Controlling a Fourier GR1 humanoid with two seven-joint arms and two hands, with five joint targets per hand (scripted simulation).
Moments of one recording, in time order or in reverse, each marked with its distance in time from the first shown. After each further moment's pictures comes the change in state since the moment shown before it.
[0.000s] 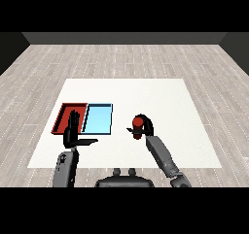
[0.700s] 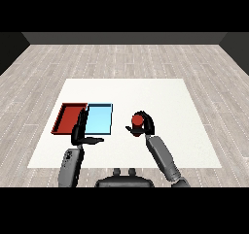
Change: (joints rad) left arm -0.049 -0.021 -0.068 0.048 -0.057 0.009 0.033; right arm 0.065 0.001 0.031 -0.274 0.073 -0.040 0.077
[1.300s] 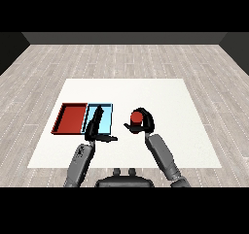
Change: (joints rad) left arm -0.100 -0.025 -0.201 0.022 0.018 0.120 0.120; right arm -0.020 0.002 0.013 -0.097 -0.001 -0.018 0.047
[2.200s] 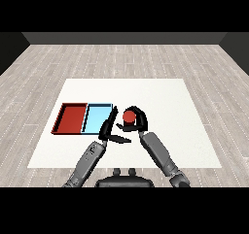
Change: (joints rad) left arm -0.113 -0.002 -0.219 0.106 0.054 0.155 0.010; right arm -0.082 0.002 0.115 0.006 -0.056 -0.067 -0.025
